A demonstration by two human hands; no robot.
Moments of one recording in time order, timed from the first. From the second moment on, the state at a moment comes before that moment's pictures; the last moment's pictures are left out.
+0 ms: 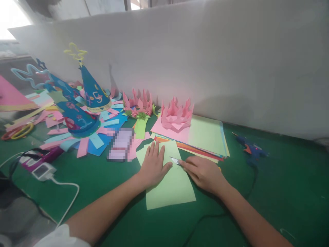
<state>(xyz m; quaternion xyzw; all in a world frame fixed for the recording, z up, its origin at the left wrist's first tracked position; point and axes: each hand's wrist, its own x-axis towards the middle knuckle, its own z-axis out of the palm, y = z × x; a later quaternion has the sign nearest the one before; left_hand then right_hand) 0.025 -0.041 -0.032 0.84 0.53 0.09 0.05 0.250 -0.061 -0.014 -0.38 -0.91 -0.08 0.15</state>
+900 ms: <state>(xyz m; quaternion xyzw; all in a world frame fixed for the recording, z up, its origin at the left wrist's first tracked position) 0.016 -0.040 -0.044 0.86 0.50 0.07 0.00 0.254 -0.064 -0.016 -0.38 -0.91 -0.06 0.15</state>
